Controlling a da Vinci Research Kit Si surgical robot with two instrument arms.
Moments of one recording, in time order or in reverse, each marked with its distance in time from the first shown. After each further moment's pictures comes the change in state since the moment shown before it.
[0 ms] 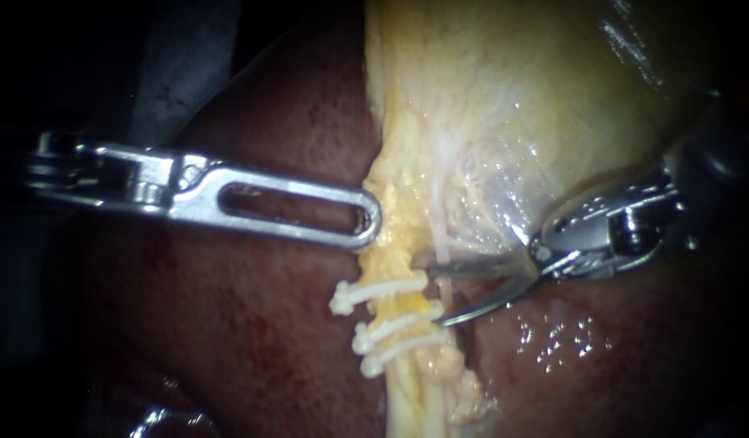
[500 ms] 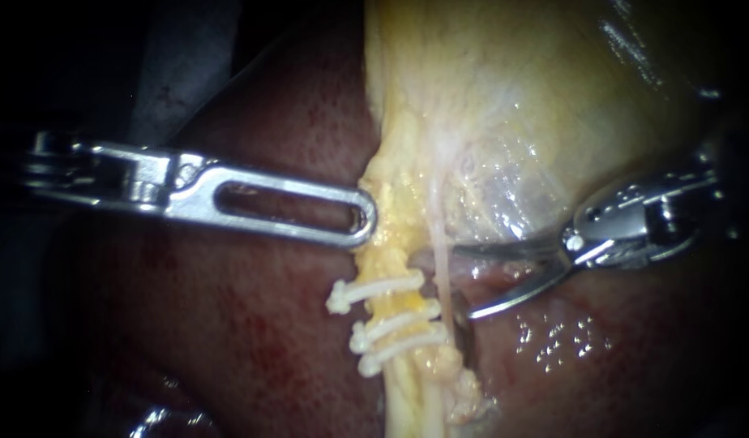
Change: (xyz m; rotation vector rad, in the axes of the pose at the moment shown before) right arm 0.000 0.000 -0.002 -0.018 0.016 -0.002; left arm 0.000 0.000 0.000 0.002 0.002 0.000
